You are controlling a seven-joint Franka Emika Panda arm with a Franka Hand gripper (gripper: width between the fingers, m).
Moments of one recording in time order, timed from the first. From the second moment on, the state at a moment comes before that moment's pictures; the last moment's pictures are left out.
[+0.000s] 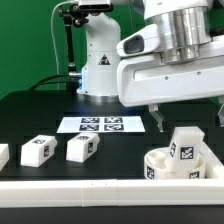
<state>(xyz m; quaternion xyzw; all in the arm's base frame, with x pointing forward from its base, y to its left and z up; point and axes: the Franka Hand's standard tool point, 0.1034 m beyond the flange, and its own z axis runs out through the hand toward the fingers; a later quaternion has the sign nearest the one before) 0.634 0.095 0.094 -0.99 0.12 -0.06 0.08</state>
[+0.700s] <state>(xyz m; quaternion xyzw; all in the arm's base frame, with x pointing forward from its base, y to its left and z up) 0.635 0.090 0.094 -0.98 -0.19 -0.08 0.04</state>
